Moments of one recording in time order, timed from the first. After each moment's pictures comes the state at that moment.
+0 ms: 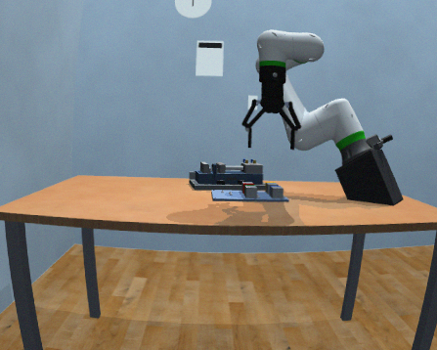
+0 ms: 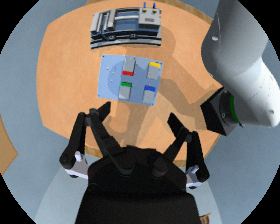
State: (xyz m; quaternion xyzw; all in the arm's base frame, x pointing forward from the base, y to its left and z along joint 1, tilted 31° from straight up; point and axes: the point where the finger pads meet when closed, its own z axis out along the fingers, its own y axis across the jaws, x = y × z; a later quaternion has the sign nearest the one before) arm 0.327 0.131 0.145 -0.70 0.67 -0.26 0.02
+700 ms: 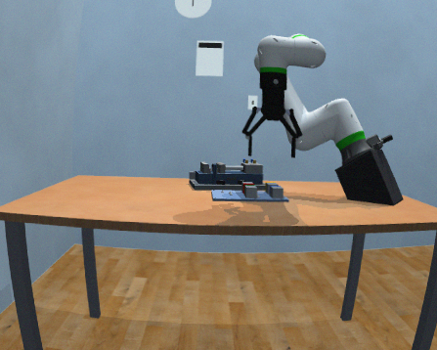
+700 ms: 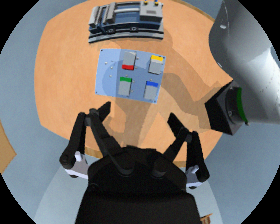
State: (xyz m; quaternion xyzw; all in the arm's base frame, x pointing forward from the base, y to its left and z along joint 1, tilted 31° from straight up) arm 0.338 0.141 0.116 -0.70 0.67 -0.26 0.02
